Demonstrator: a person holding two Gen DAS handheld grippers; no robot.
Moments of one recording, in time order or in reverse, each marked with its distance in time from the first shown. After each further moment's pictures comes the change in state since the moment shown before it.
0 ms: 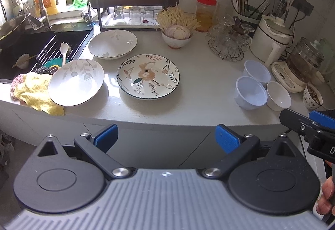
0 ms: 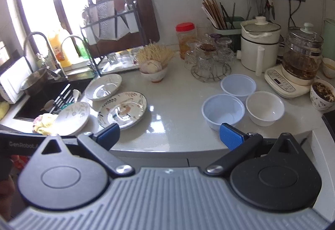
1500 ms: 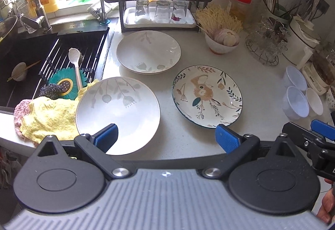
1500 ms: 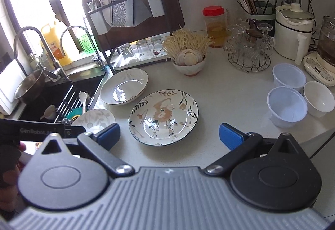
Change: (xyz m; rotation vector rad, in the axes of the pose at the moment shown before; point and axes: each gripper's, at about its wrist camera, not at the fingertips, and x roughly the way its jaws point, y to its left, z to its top) left arm 0.099 0.186 0.105 0.061 0.096 -0.044; right arm 0.117 0.147 0.018 0.077 0.077 -0.060
